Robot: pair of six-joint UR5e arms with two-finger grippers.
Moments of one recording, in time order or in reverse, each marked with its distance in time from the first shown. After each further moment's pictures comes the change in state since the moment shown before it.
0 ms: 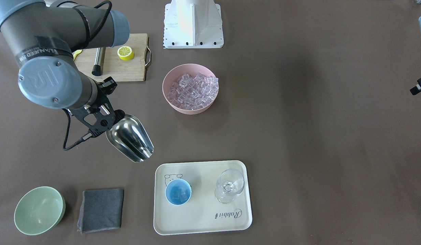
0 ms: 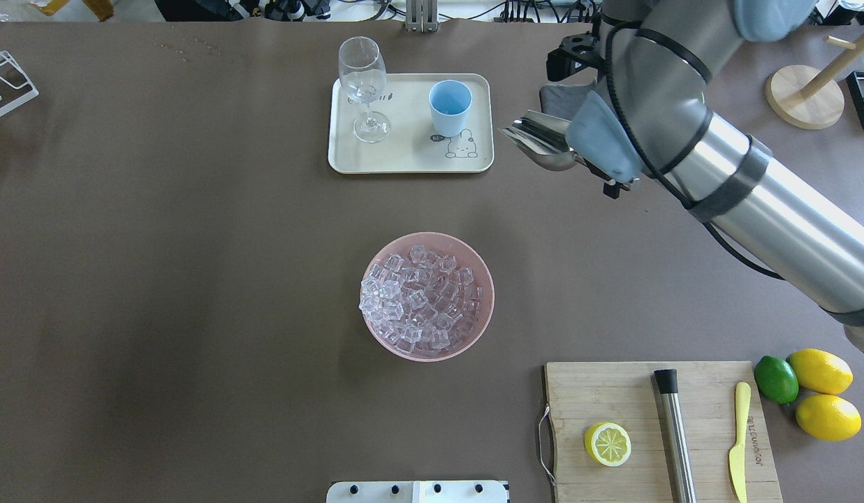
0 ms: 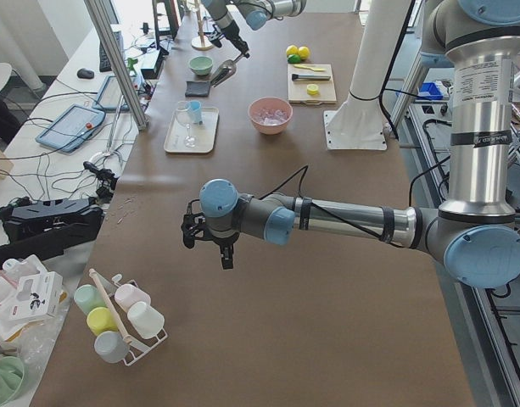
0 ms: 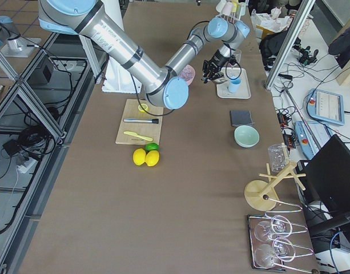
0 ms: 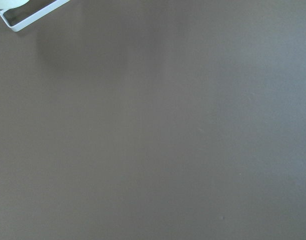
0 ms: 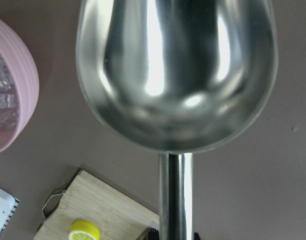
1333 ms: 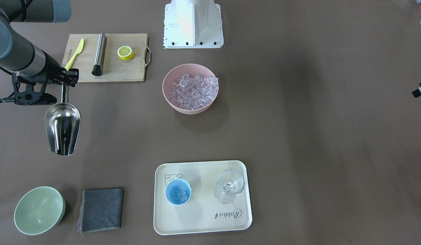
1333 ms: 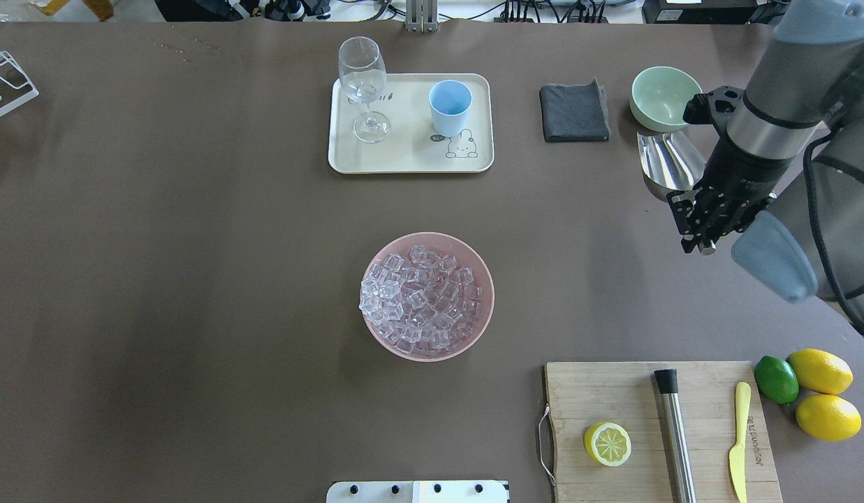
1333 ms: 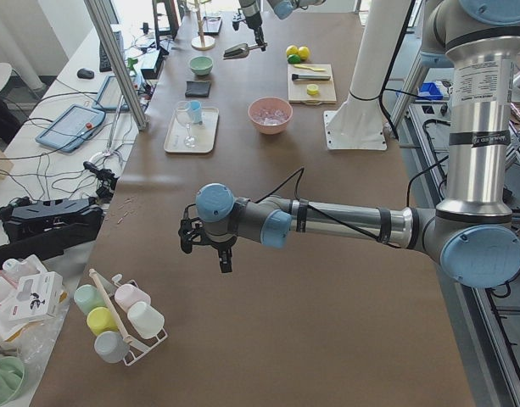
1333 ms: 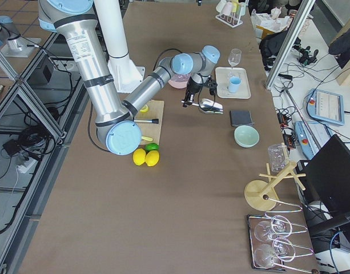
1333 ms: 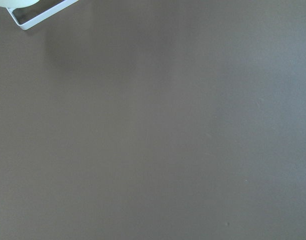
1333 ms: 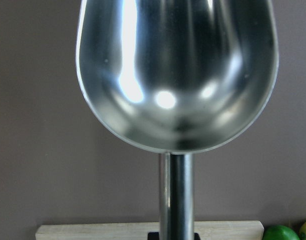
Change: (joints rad) left arm -0.006 -0.016 0.031 0.004 -0.001 -0.011; right arm 0.004 -0.459 0.368 0.341 0.017 0.793
